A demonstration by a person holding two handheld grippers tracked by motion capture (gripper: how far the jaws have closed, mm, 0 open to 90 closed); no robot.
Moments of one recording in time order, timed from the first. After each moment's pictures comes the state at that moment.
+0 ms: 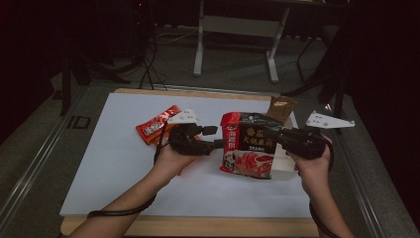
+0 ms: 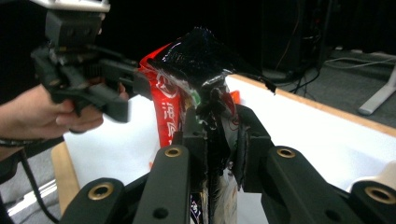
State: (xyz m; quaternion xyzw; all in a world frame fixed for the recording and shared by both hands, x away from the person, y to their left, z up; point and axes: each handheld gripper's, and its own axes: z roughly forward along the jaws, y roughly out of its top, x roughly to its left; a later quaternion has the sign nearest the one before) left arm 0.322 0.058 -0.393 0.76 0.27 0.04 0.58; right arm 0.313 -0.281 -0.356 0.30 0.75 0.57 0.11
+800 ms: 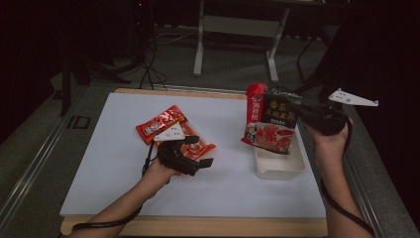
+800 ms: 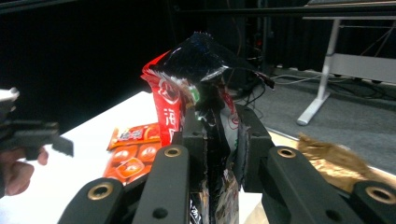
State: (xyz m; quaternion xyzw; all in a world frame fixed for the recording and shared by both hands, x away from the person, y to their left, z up) left arm 0.307 0.086 -0.444 0.77 0.27 0.03 0.58; right arm 0.364 -0.329 -0.330 0.35 0.72 0.57 0.18
